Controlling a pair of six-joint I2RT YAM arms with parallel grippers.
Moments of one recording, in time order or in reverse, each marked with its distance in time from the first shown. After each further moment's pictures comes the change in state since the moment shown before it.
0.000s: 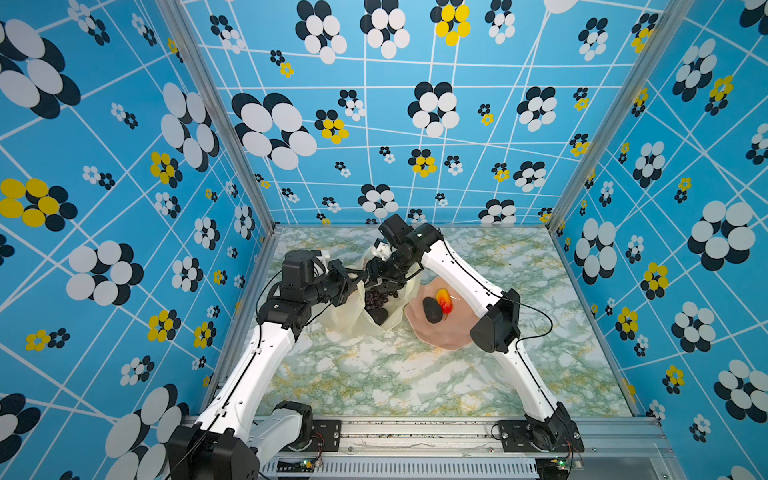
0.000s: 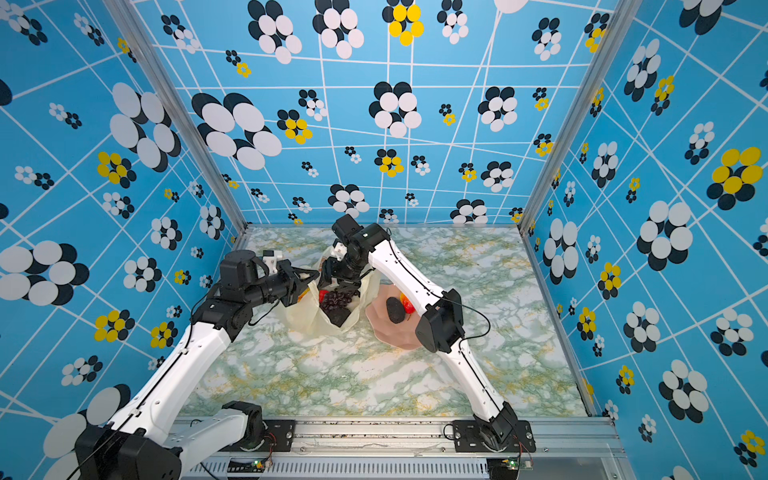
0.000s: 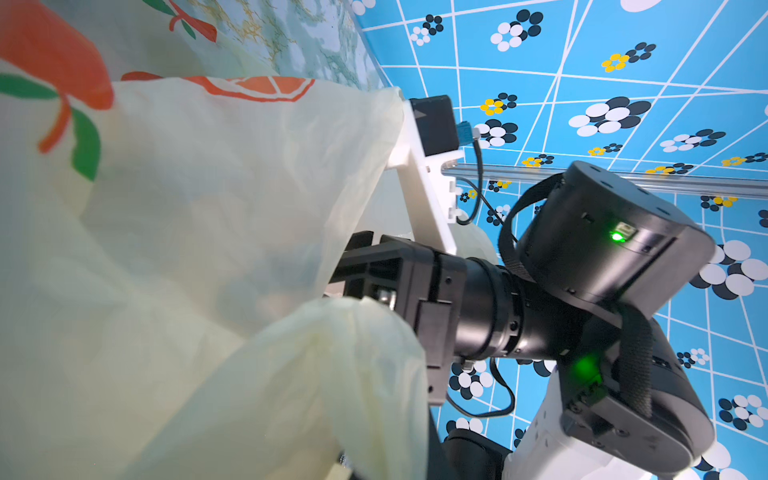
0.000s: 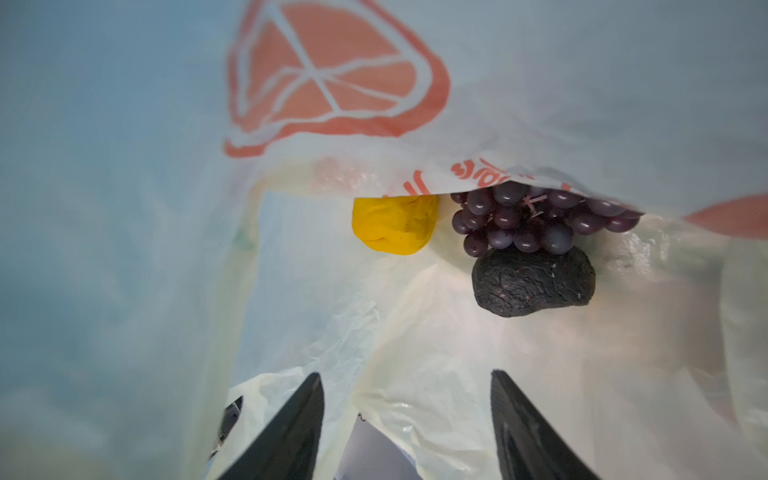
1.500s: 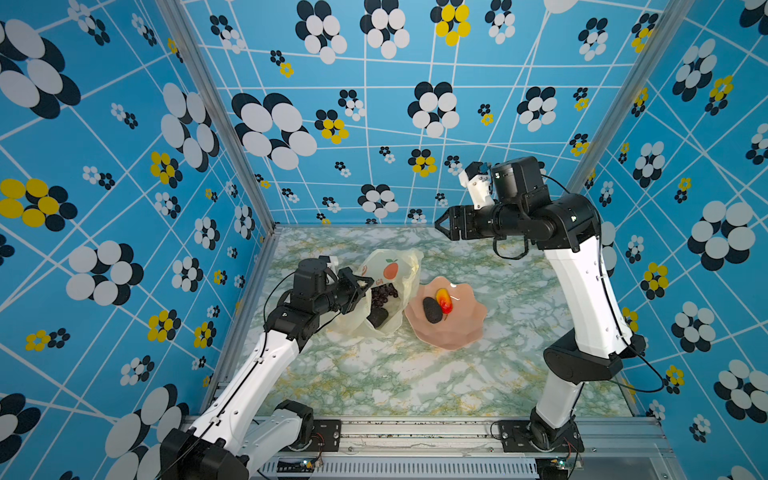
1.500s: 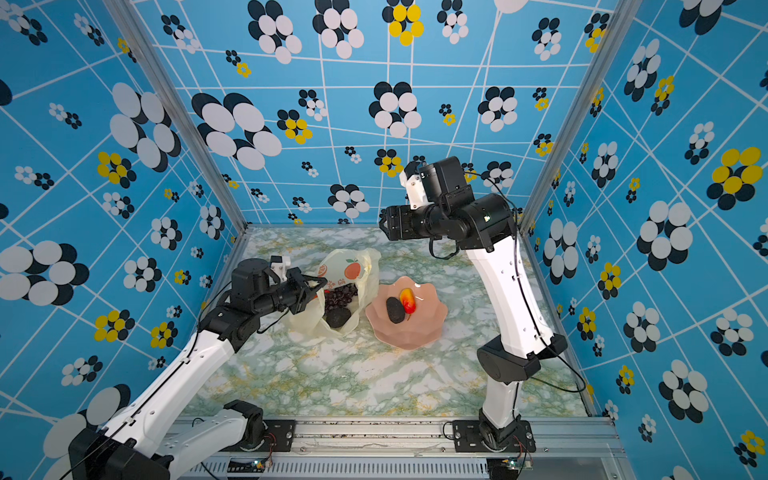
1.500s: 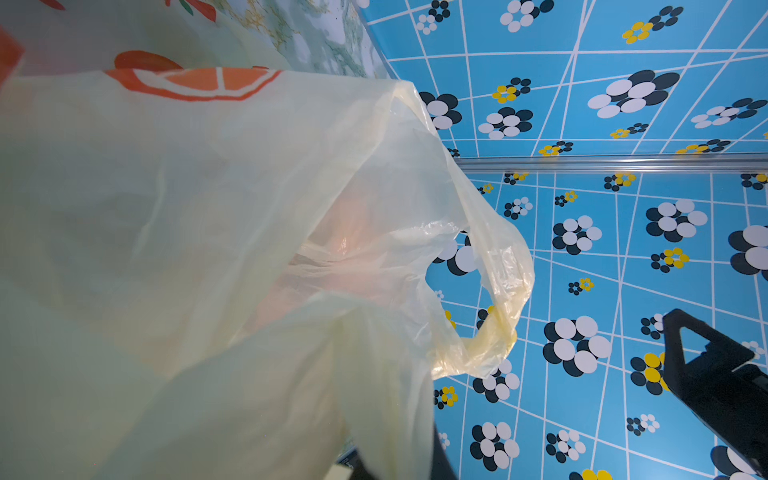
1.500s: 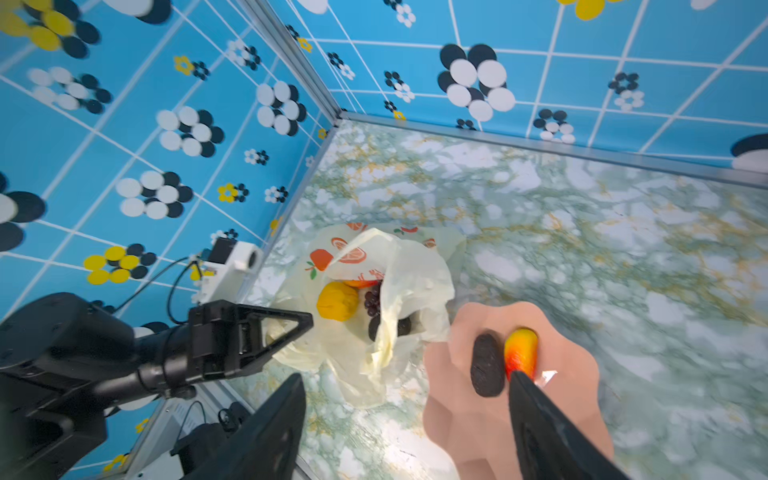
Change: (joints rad) left arm -0.131 -0.047 -0.063 0.018 -0.153 0.007; right arm -0.180 -0.597 -0.053 -0.122 0.449 -0.297
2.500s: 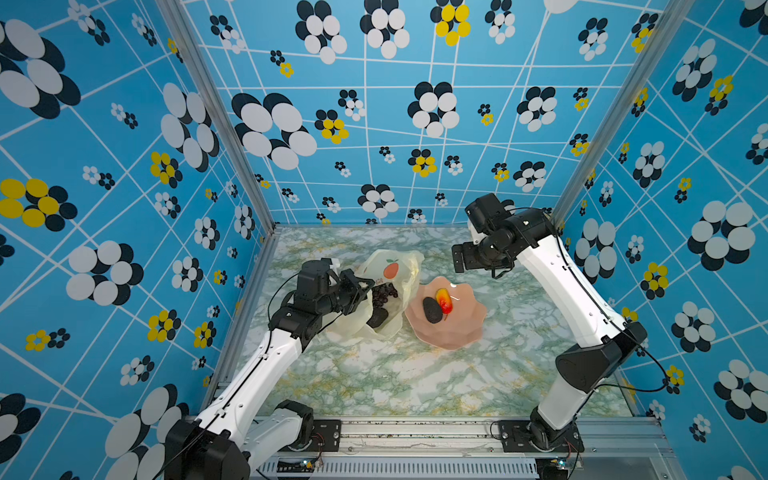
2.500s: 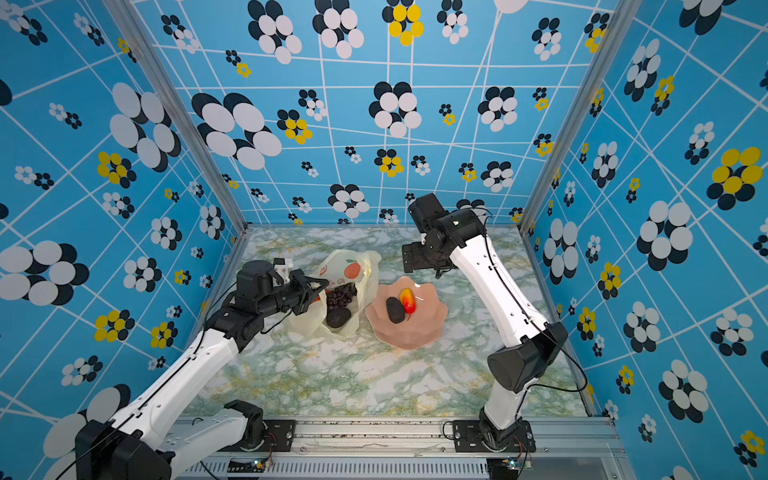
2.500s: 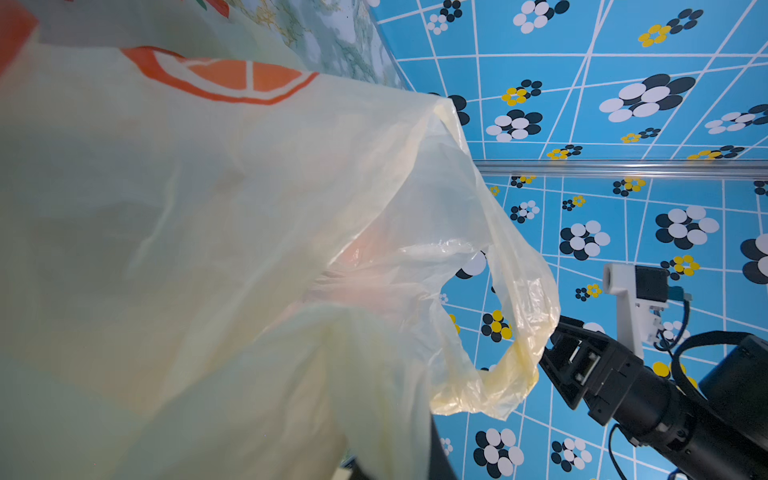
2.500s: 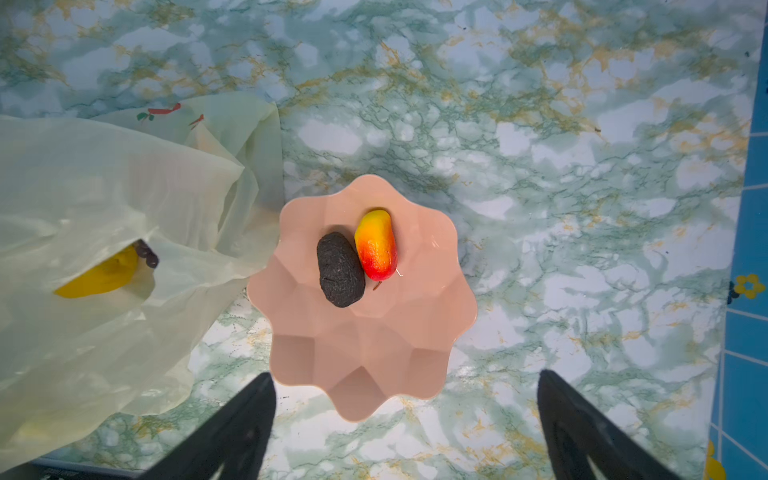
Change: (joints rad) left arm -0.001 0.024 -0.032 0.054 0.001 -0.007; right arm -0.070 -0.105 -0.573 0.011 0.241 0.063
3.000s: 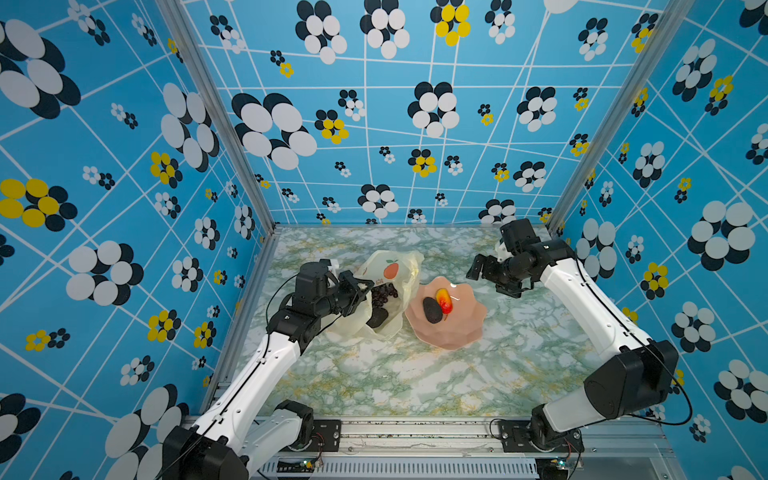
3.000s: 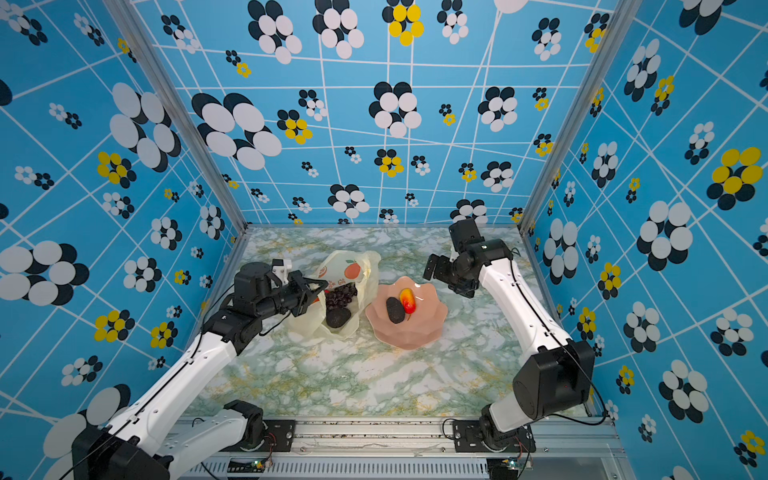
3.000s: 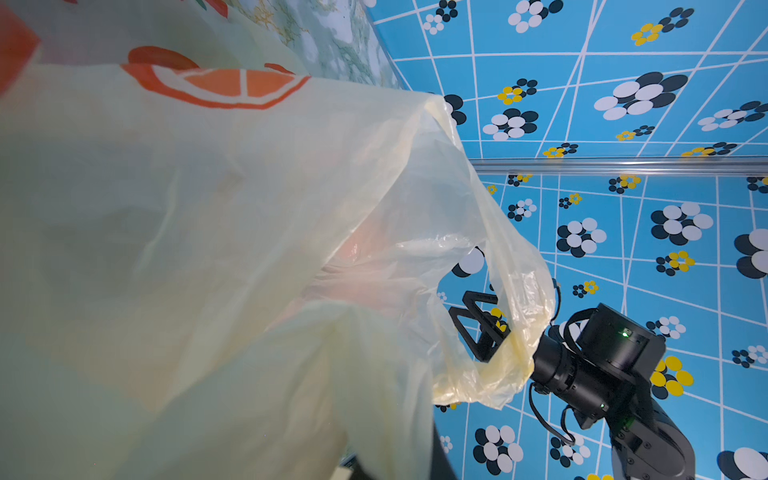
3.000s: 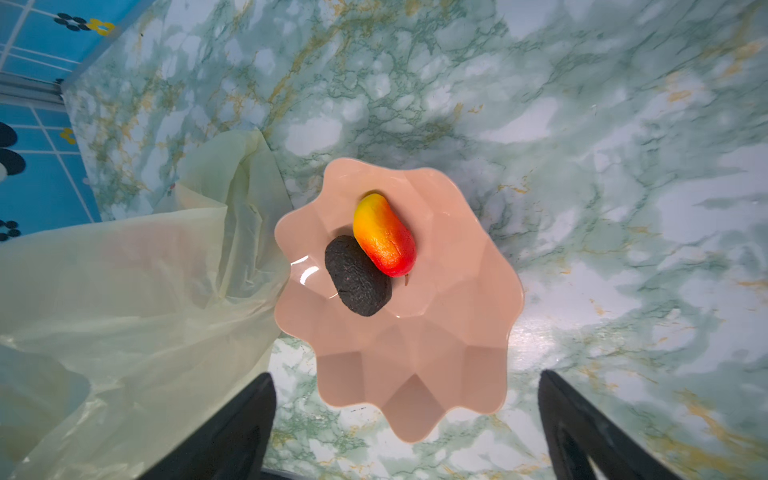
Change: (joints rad) left arm 0.000 -0.033 -0.012 -0.005 0.000 0.000; right arm -0.237 -0.199 -0.537 0.365 -0.351 0.242
